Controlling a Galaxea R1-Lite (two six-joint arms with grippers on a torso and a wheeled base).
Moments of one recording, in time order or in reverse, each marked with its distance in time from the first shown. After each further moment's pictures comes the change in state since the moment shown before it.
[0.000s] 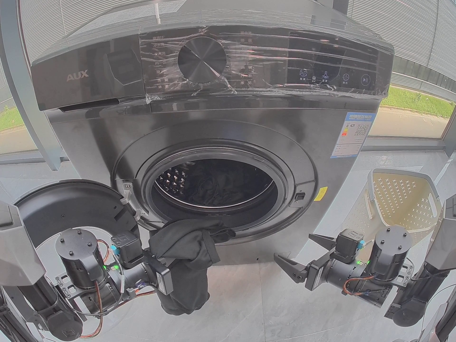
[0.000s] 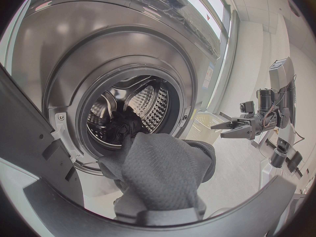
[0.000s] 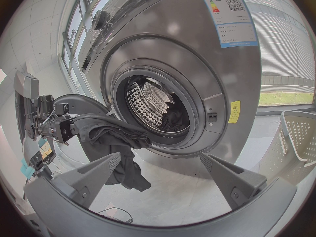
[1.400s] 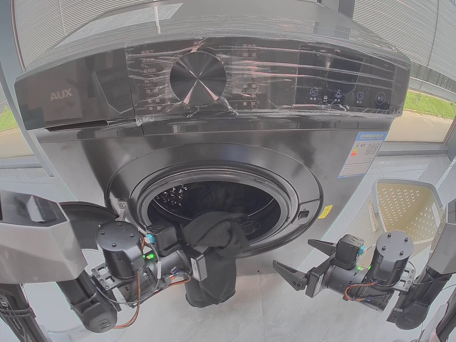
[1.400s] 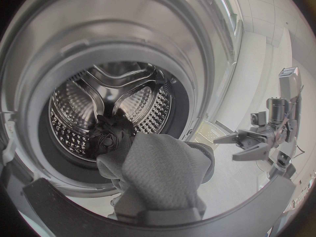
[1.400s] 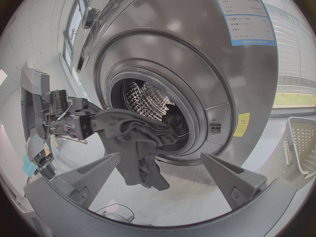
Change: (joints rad) left arm -0.057 0.162 -0.202 0.000 -0.001 -0.099; right arm 0.030 -0.014 0.028 0.002 -0.001 -0.002
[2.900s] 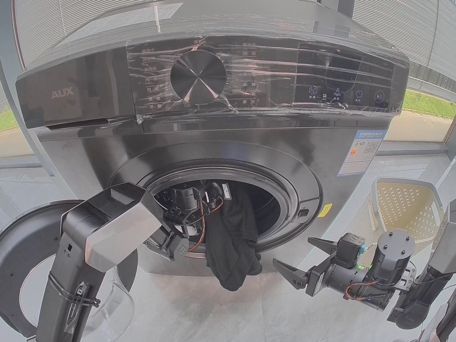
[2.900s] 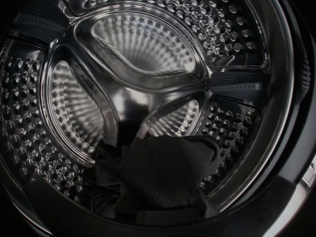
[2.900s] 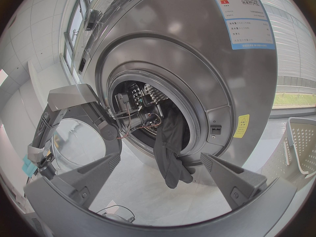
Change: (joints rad) left arm 0.149 0.565 -1.067 0.269 0.163 -0.027; right arm 0.000 -0.008 -0.004 -0.002 0.002 -0.002
